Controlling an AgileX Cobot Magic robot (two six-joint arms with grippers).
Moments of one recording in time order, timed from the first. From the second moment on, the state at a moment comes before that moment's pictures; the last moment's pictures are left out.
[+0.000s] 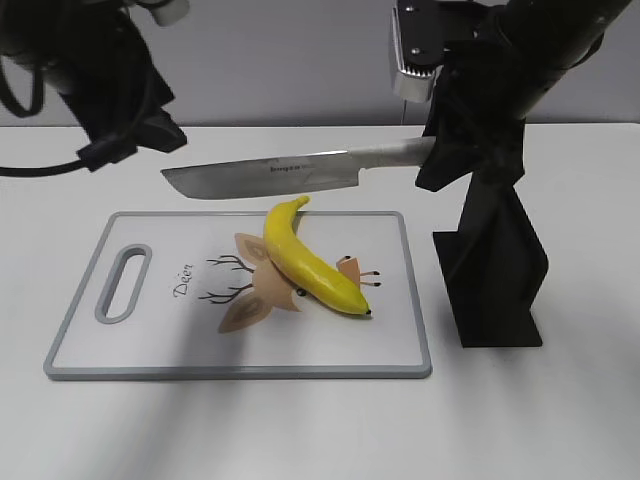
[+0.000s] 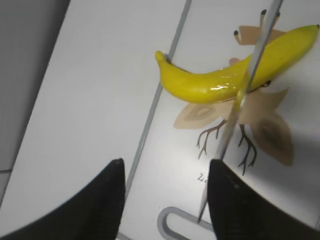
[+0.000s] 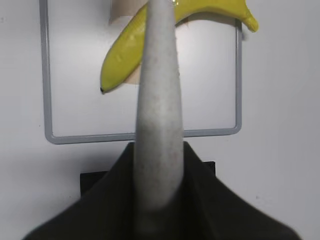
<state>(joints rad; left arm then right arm) -0.43 1.59 -1.28 -0.27 0.75 1.13 0.39 1.77 -1.42 0.36 0.99 -1.27</state>
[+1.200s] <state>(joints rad) -0.46 1.78 -1.33 -0.28 0.72 1.24 0.33 1.90 -1.52 0.44 0.98 -1.37</state>
